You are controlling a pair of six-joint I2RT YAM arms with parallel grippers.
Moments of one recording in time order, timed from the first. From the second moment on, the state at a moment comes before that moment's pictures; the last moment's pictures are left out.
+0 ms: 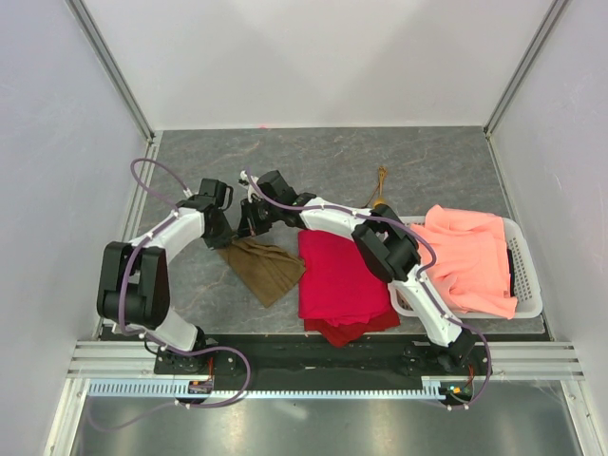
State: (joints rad) left arm -0.17 1.57 0.94 -0.57 -0.18 -0.62; right arm 0.84 2.43 1.91 -0.09 -0.53 0.52
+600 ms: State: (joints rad) left arm -0.12 1.50 0.93 -0.57 -0.05 -0.62; right arm 0.89 2.40 1.87 -0.14 -0.48 0.47
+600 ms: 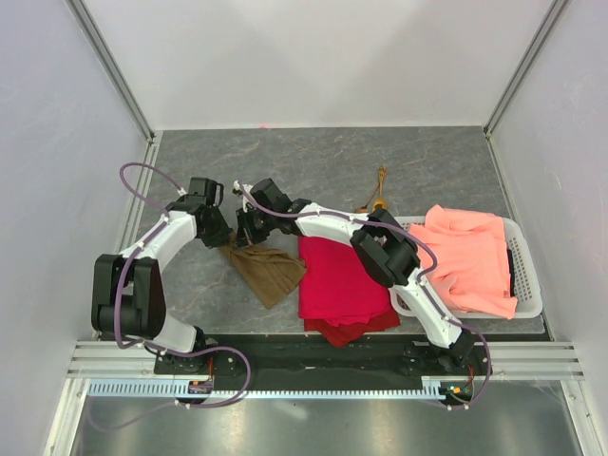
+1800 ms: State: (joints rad) left arm -0.04 1.47 0.89 -0.55 0.01 -0.62; right arm 0.90 2.45 1.61 0.43 -0.36 1.22
